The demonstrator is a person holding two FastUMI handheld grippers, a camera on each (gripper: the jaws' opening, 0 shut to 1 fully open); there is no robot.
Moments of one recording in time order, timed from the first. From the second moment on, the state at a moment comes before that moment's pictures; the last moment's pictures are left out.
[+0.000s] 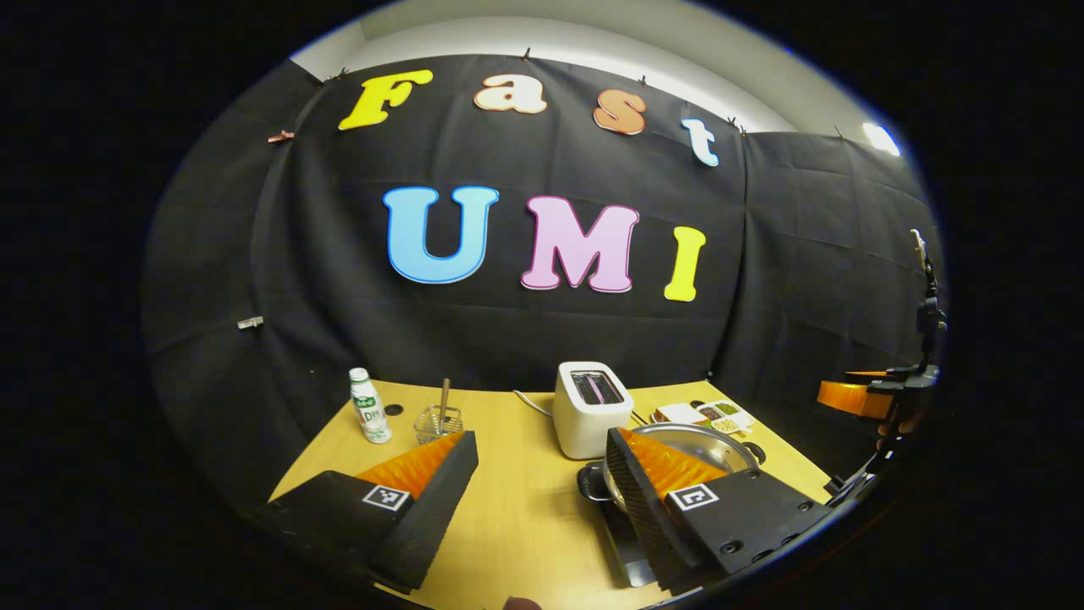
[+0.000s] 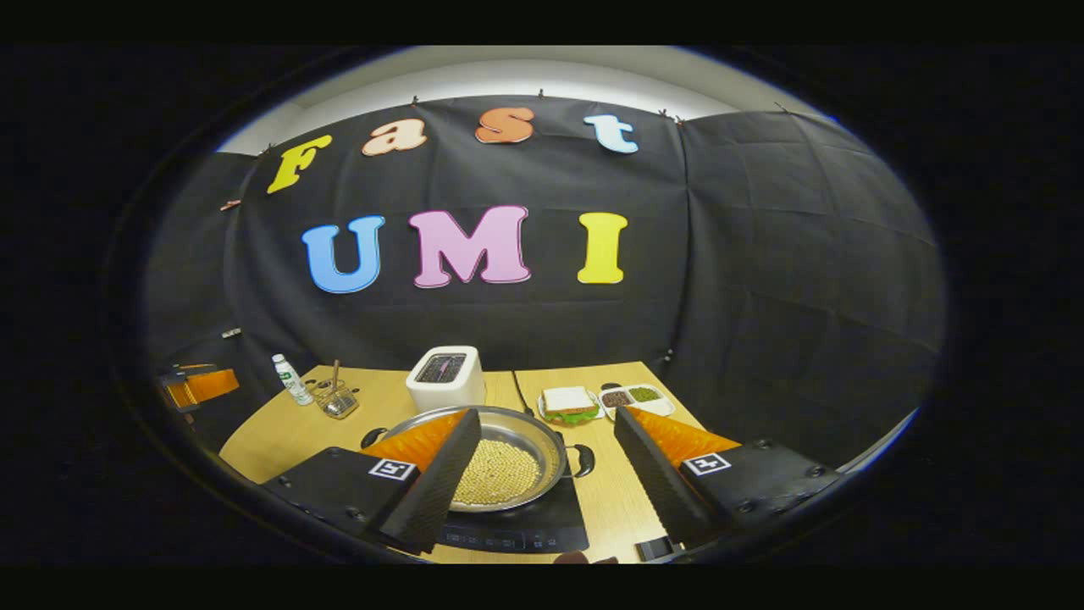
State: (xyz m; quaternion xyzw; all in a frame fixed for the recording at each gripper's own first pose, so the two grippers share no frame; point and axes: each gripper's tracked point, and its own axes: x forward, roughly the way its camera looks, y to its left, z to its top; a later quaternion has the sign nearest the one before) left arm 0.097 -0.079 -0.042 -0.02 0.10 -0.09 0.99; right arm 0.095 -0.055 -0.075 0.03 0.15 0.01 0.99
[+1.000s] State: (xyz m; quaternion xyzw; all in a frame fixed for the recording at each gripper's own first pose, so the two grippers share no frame) left arm 0.032 -0.040 -0.006 -0.02 0.02 -0.08 1.00; right arm 0.015 0.005 -0.002 0.00 0.04 -0.01 1.00
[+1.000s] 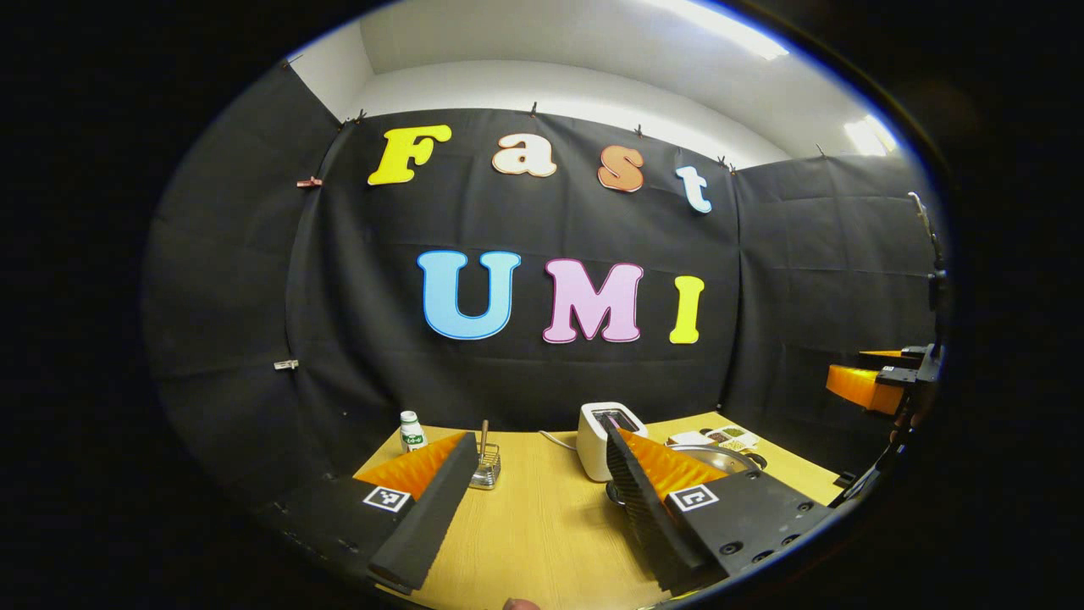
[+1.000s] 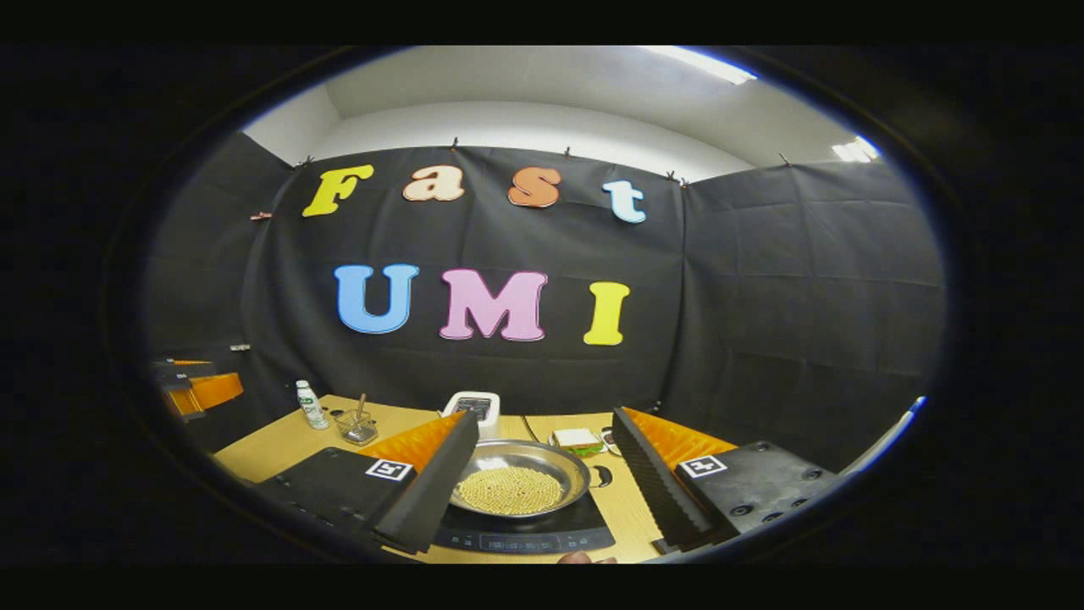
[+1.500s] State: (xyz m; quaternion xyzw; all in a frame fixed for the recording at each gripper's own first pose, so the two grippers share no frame) left arm 0.032 -0.043 -0.009 -0.01 0.03 -0.09 1.00; right arm 0.013 0.009 -0.006 -0.01 0.05 -0.01 1.00
